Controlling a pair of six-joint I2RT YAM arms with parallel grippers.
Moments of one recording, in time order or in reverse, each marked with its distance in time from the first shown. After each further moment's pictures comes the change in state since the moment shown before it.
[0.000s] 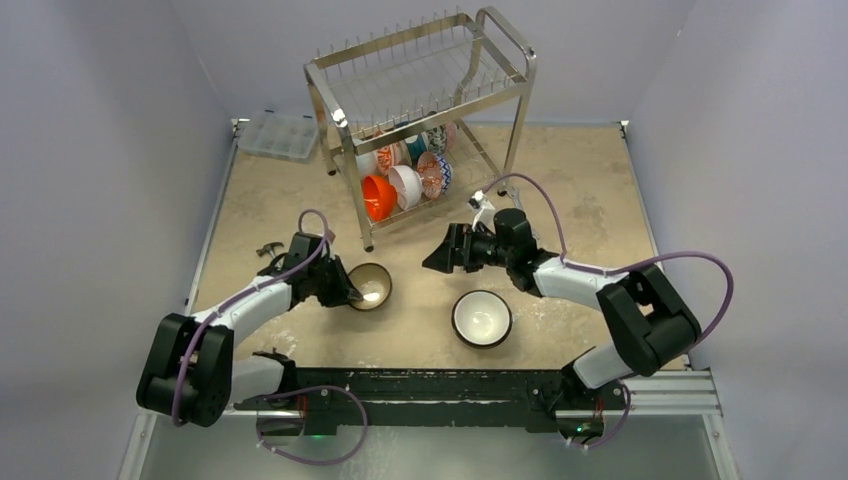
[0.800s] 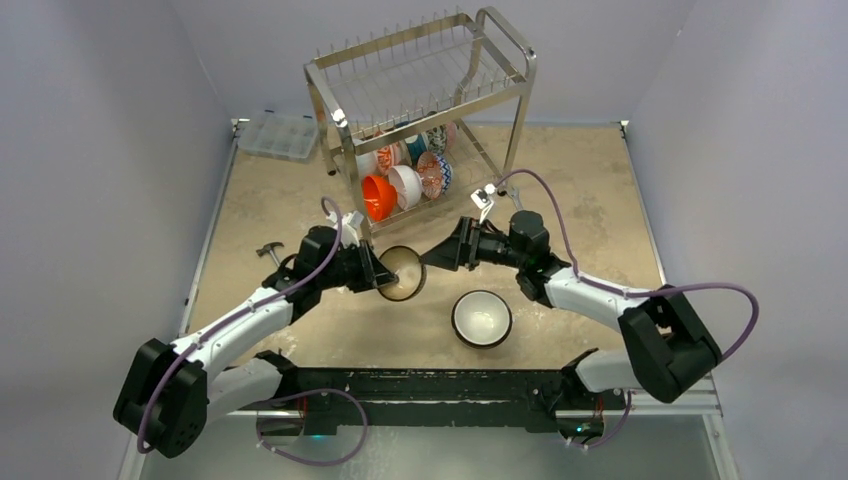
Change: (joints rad) left arm -0.212 -0.157 0.020 0.231 0.087 -0.104; right arm 0.004 -0.164 -0.085 0.235 -0.180 0.268
